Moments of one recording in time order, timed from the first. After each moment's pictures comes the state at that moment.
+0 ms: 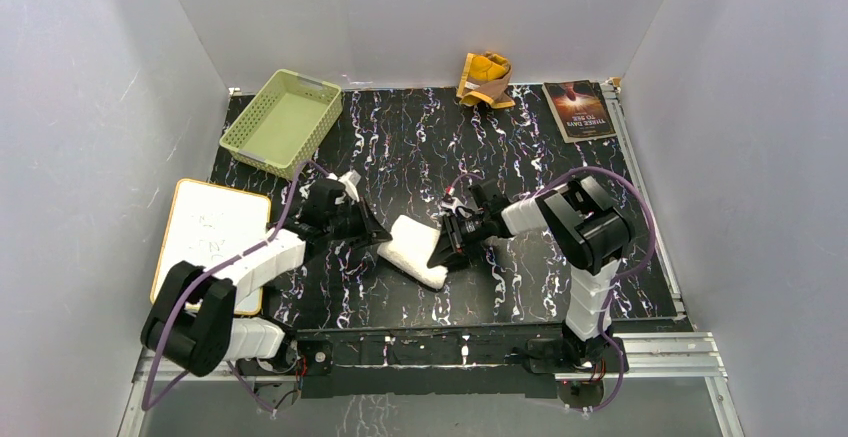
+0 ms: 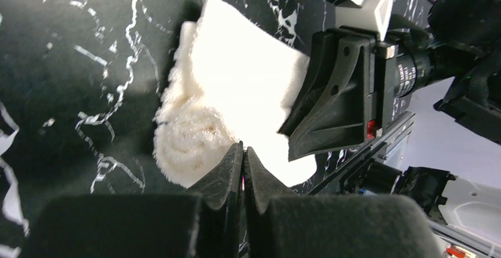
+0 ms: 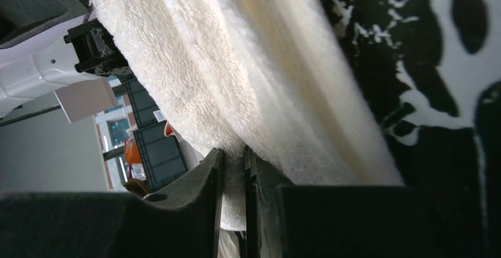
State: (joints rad) left arm -0.44 1.27 0.59 -0.09 0.38 -0.74; right arm 0.49 1.92 0.81 0.10 -1.05 0.61
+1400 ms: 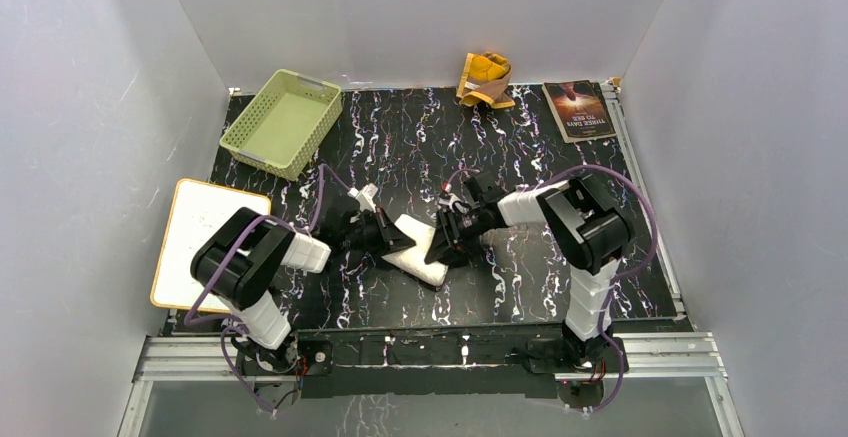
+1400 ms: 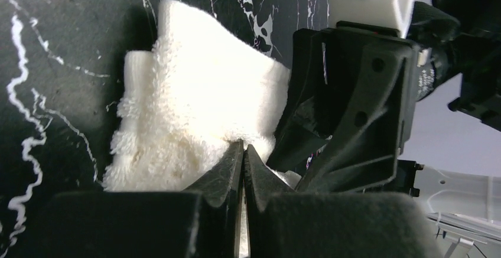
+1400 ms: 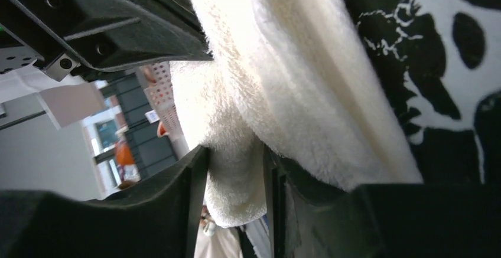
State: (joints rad) left arm -0.51 1.65 0.43 0.63 0.49 -0.94; right arm 0.49 1.94 0.91 -0.09 -1.04 0.56
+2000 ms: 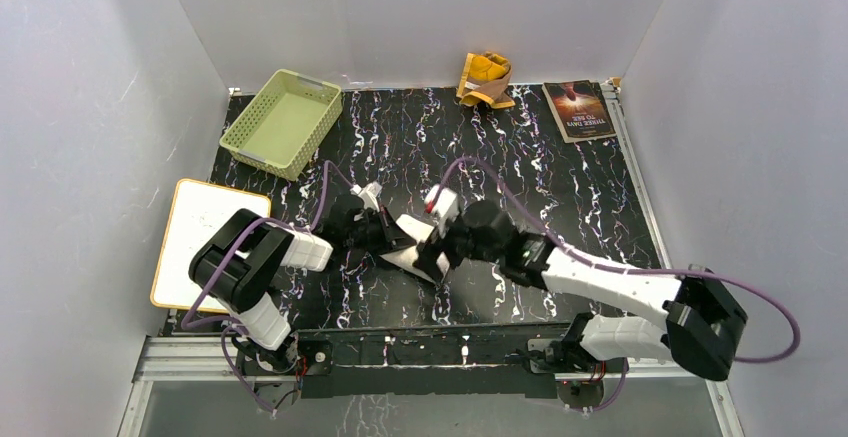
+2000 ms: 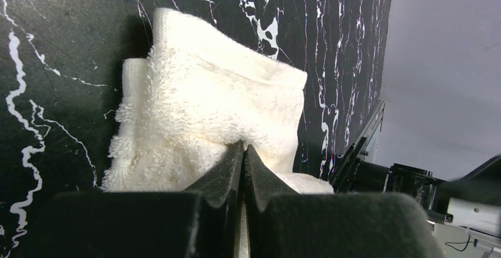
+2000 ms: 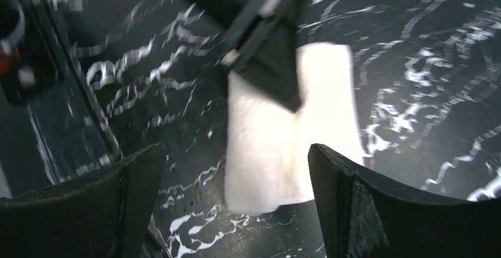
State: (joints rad) left arm -0.53 1.66 0.46 0.60 0.45 -0.88; right arm 0.84 1.17 0.71 0.02 -0.18 0.09
